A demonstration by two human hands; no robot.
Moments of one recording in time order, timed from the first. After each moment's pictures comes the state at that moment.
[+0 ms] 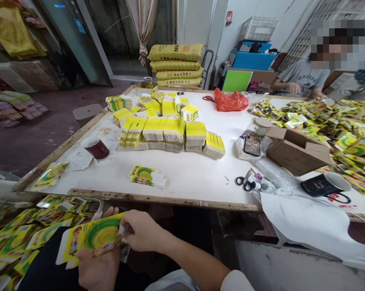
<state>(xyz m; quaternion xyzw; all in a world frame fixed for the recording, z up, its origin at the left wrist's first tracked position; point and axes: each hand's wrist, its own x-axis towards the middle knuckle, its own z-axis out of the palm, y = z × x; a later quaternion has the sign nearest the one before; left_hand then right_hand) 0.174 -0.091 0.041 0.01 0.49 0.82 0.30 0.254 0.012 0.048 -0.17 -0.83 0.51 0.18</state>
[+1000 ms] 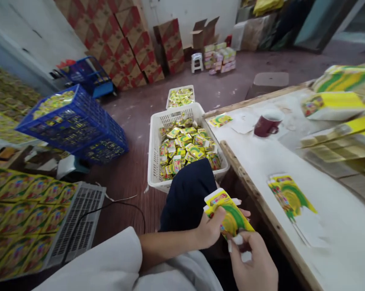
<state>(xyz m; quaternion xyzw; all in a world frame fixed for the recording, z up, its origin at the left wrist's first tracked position) 0.211 -0.094 0.019 0.08 0.39 0.87 0.28 0.294 0.003 0.019 -0.17 -0.88 0.42 0.15</state>
